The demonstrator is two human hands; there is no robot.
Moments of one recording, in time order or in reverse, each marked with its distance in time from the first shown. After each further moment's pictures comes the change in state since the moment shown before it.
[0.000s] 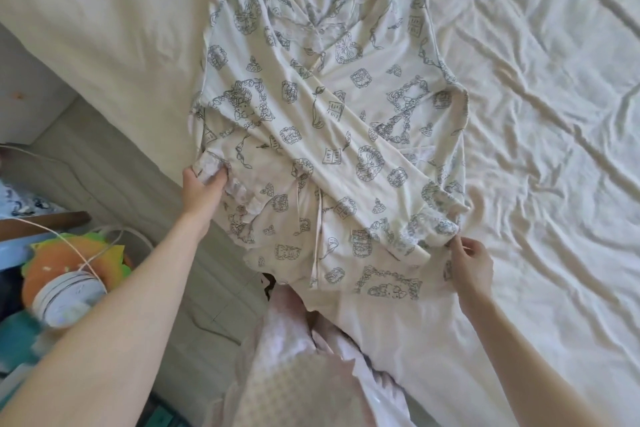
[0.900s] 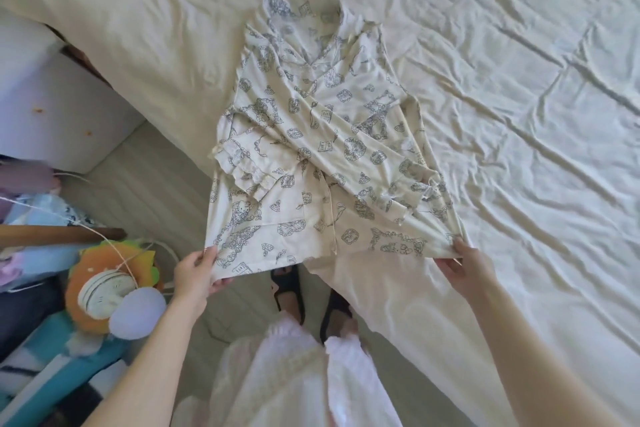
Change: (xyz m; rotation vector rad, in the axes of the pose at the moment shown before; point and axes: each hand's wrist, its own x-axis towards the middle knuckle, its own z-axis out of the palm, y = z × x) left_hand -0.183 -0.090 -0.084 -0.262 0.042 -0.172; right_hand -0.068 0.042 -0.091 0.843 -0.283 0.363
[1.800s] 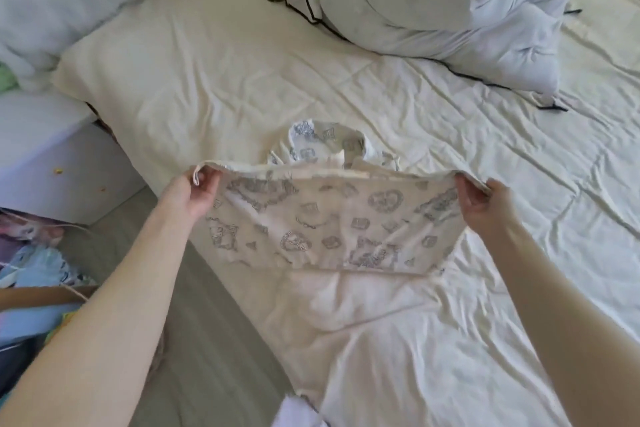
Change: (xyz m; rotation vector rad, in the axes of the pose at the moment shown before) left_hand 0.067 0.308 0.088 -1.026 -0.179 -0.038; right_hand 0.018 -0.238 0.232 0.414 -0.229 -0.144
